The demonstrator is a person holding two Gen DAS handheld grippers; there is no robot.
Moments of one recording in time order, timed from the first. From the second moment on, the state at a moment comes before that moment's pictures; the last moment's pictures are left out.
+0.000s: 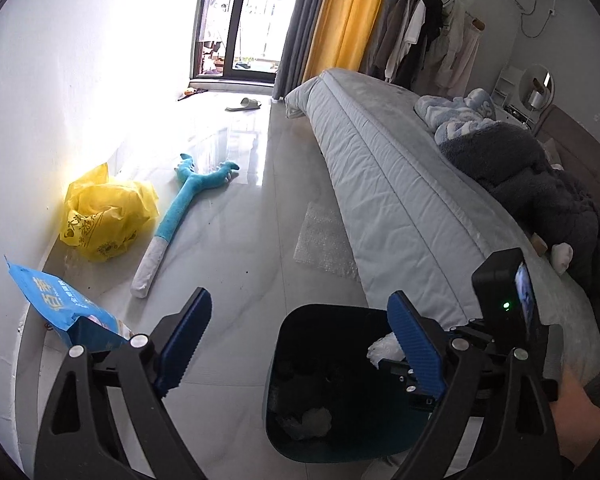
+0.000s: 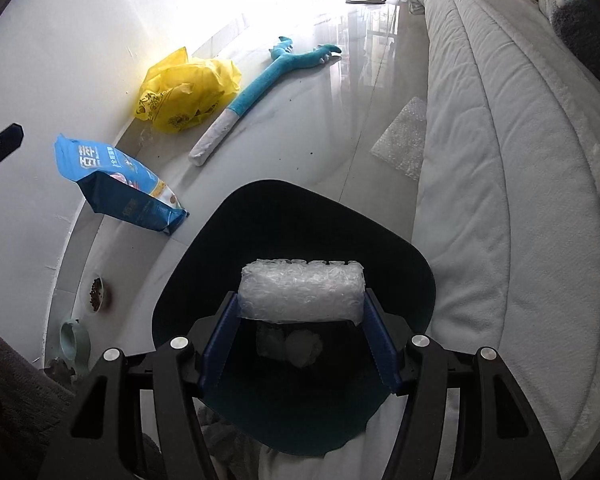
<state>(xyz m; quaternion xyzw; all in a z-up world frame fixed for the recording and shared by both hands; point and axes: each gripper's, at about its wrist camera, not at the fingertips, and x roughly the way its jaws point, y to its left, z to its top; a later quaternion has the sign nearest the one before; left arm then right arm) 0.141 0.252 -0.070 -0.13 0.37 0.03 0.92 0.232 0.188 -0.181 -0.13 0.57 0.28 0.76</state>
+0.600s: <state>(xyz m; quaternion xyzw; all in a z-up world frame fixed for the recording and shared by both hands) 0.132 0.237 -0.020 -0.12 0.28 0.04 0.95 0.225 0.183 -0.176 -0.15 0.57 0.28 0.76</state>
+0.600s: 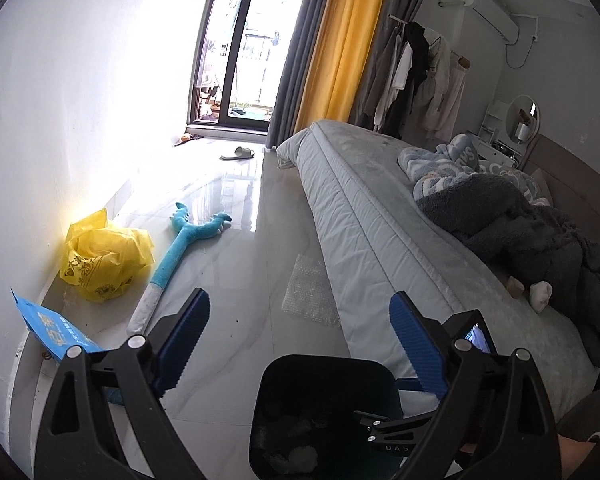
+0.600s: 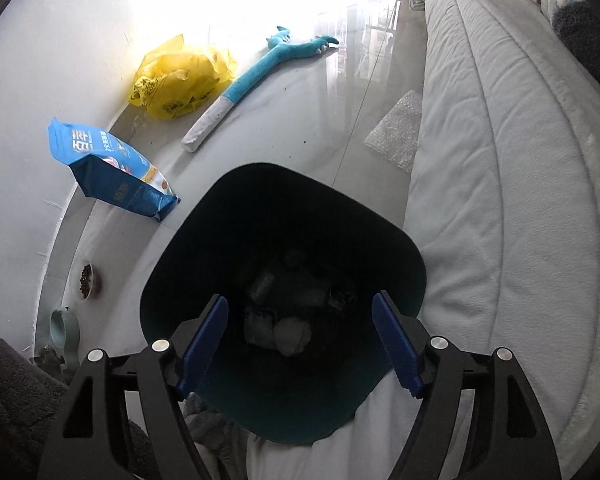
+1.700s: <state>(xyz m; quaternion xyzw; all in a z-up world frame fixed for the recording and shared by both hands) 0.187 0.098 -0.001 -0.13 0.24 -0.08 0.96 0.236 0.004 -0.059 -0.07 0.42 0.21 0.88</state>
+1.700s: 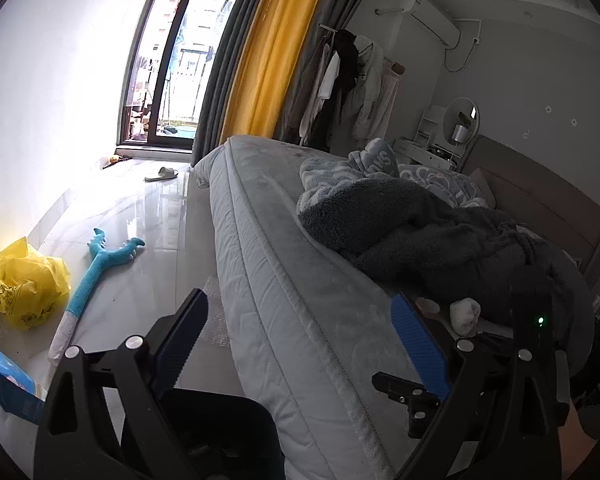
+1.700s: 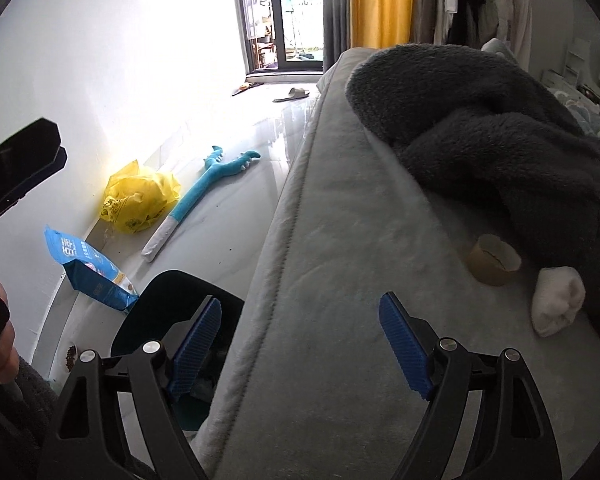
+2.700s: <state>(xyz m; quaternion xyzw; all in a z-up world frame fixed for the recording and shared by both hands) 0.250 0.012 -0.018 -0.05 0.26 -0.16 0.95 0.281 -0.126 -0.048 -0.05 0.39 0.12 0.91</state>
